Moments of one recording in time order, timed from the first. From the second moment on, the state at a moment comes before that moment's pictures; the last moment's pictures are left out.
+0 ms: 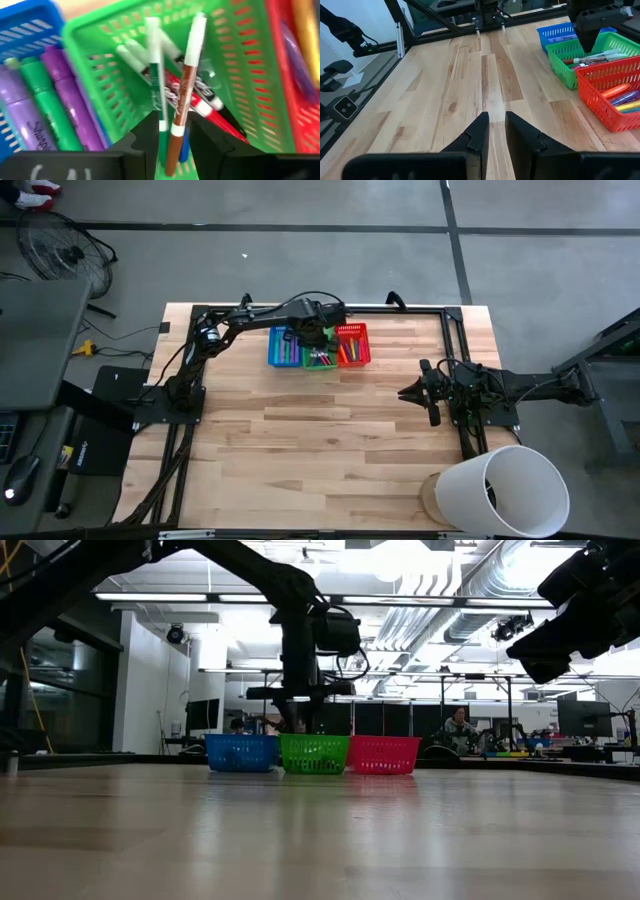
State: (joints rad) left arm 0.40 2.18 1.87 -1.07 -0.11 -0.89; right arm -0.02 0.29 0.16 -0.15 -0.08 0.20
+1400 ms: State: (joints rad) left arm -0.02 2.13 2.34 -0.85 -0.18 -0.51; right arm -0.02 0.29 0.16 -0.15 -0.08 0.20
